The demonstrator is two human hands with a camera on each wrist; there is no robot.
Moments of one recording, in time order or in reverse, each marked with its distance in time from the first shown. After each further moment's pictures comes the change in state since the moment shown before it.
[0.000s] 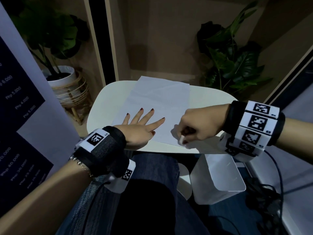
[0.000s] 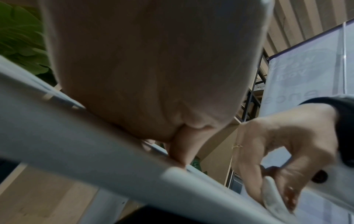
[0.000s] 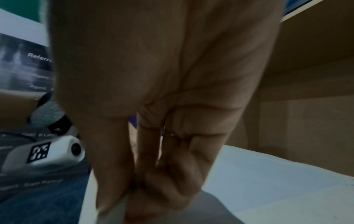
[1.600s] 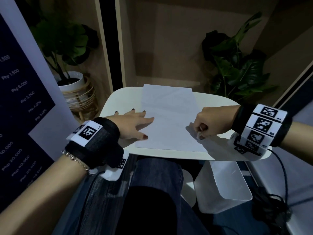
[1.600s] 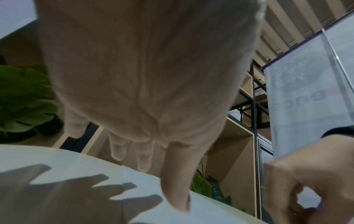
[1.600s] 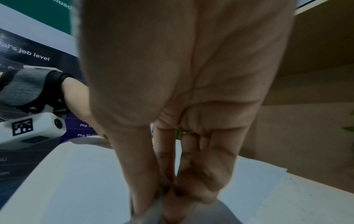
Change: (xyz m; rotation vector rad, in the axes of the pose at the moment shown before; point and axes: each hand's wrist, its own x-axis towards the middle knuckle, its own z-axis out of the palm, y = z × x) left_hand -0.023 -0.026 -0.039 0.082 -0.008 -0.090; right_hand -0.005 0.025 -0.010 -0.111 -0.032 0.269
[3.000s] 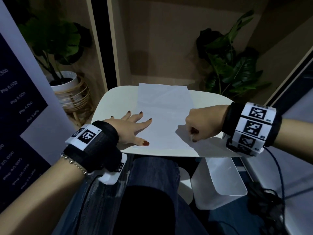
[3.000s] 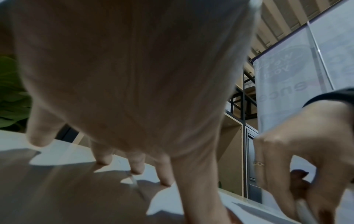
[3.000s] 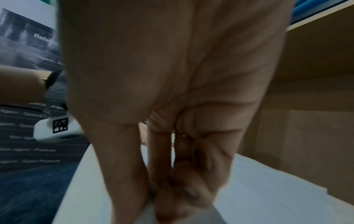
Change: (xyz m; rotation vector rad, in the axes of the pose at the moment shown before) left_hand 0.010 0.005 0.014 0.084 -0.086 -0.001; right_hand -0.004 -0.024 -0.004 -0.136 -0.062 -0.054
